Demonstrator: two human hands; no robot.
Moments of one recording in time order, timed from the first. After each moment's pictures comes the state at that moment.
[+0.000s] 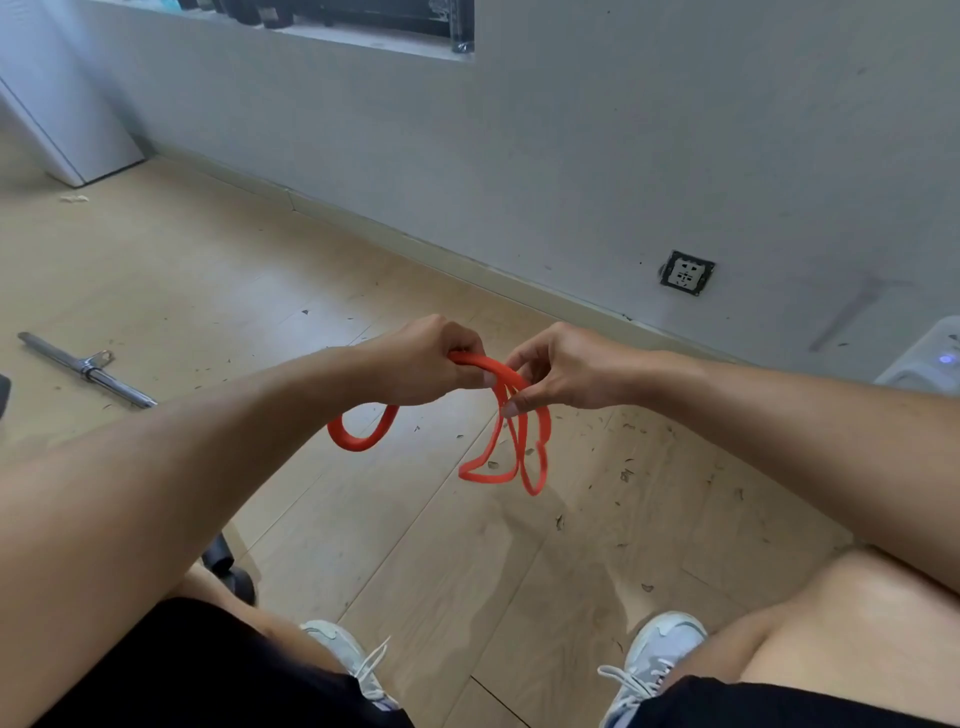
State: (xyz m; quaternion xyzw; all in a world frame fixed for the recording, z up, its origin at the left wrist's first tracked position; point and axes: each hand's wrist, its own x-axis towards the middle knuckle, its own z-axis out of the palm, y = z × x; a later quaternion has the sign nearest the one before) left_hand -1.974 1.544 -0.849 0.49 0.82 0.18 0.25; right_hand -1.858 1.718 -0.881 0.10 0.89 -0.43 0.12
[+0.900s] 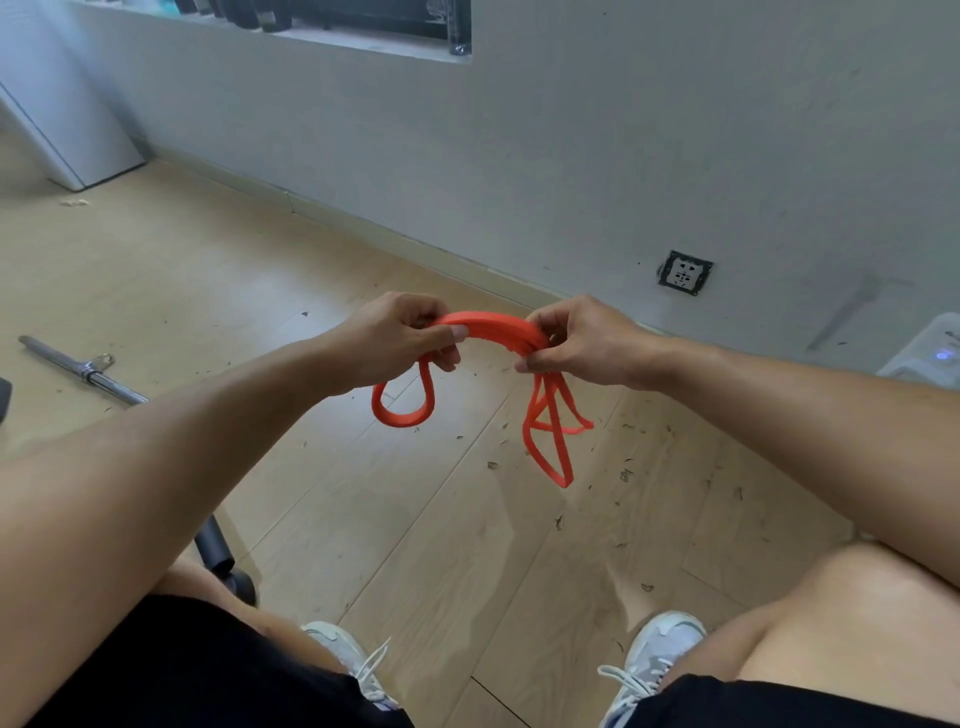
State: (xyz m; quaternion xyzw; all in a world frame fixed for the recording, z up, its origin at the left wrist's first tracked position) left_hand -1.997 1.529 -0.845 0.41 0.79 0.36 0.29; right_hand -1.853 1.730 -0.869 0.13 0.89 -0.44 0.01
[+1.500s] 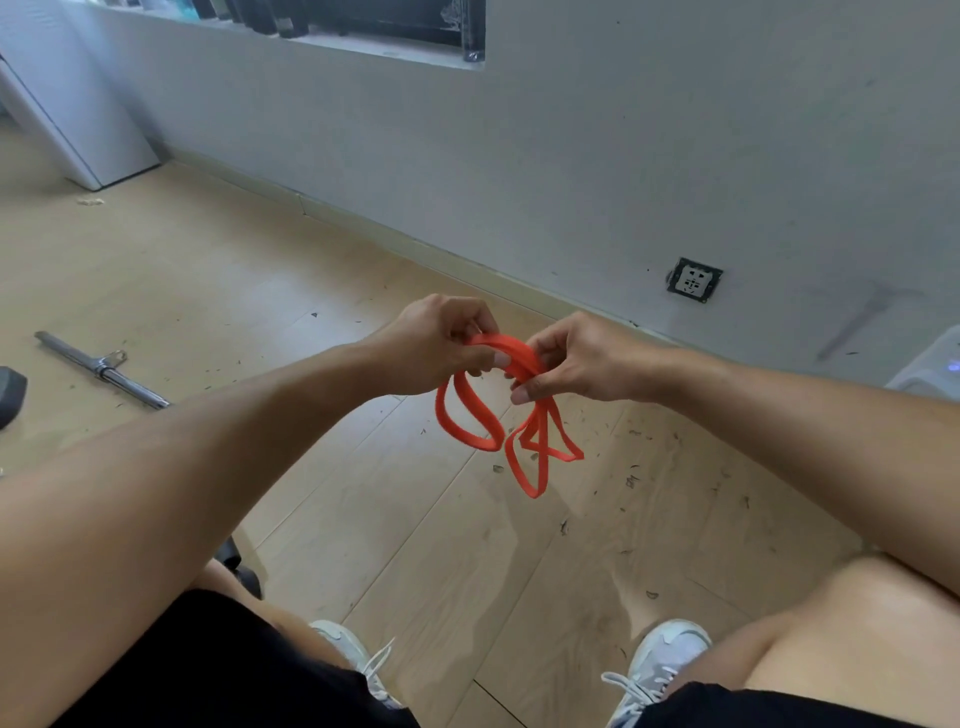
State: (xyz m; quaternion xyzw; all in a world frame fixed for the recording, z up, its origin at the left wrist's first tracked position) left_hand -1.984 1.546 -0.848 0.48 0.79 0.31 0.21; right_hand -1.852 1.719 -0.866 0.12 0.88 -0.45 0.06
